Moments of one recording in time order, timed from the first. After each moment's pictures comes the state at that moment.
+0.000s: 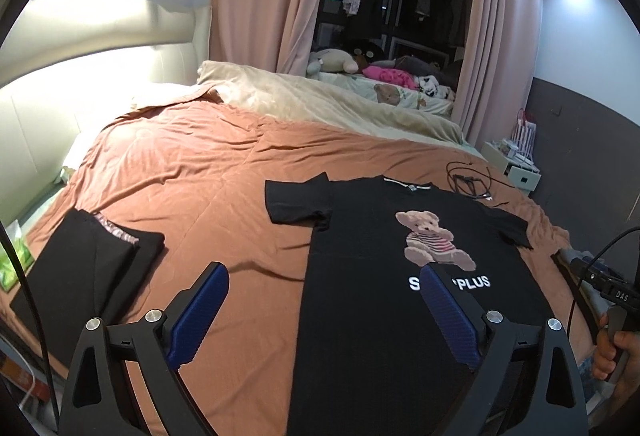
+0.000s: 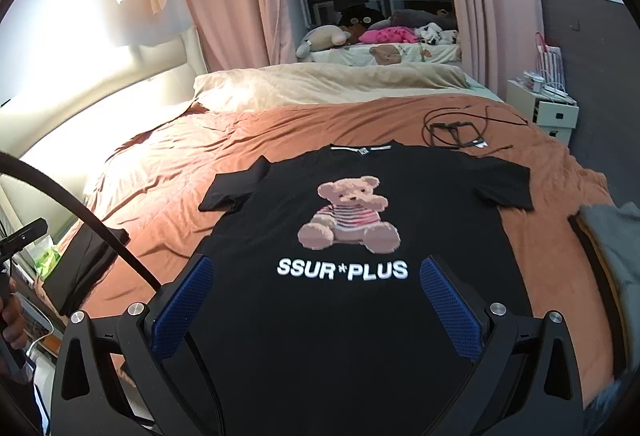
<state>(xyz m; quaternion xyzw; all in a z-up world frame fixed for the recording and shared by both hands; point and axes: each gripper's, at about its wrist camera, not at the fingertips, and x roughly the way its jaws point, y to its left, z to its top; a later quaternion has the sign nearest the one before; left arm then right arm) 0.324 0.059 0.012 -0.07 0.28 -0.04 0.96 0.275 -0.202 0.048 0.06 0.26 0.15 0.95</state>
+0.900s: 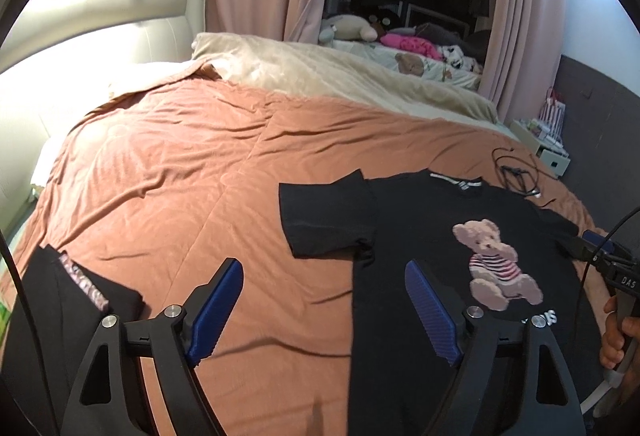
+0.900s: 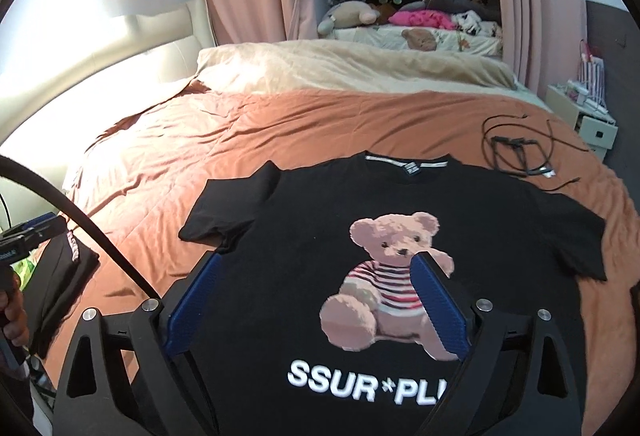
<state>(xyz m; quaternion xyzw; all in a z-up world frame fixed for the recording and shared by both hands) 0.514 0.095 -0.033 -0.05 0.34 -0.03 0.94 0.475 -0.118 0.032 0.03 0.30 0.17 0.94</state>
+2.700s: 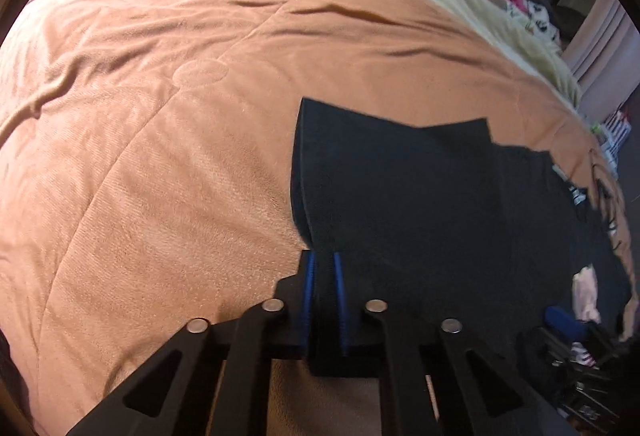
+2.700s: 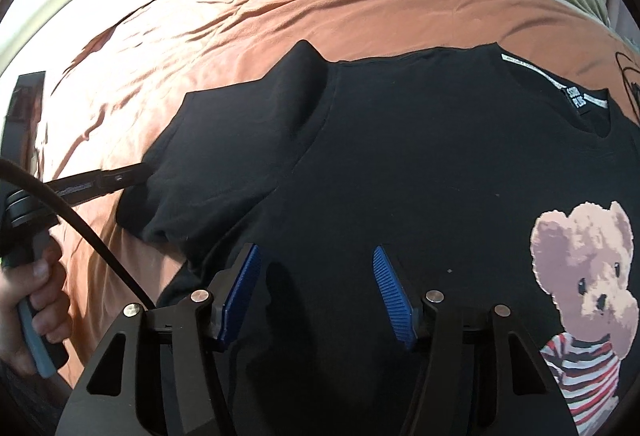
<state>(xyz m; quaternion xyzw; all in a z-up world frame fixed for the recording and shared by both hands) 0.745 0.136 -0.200 -0.15 0.49 0.01 0.86 0.718 0.031 -0.088 0.01 0.46 0.22 0.86</state>
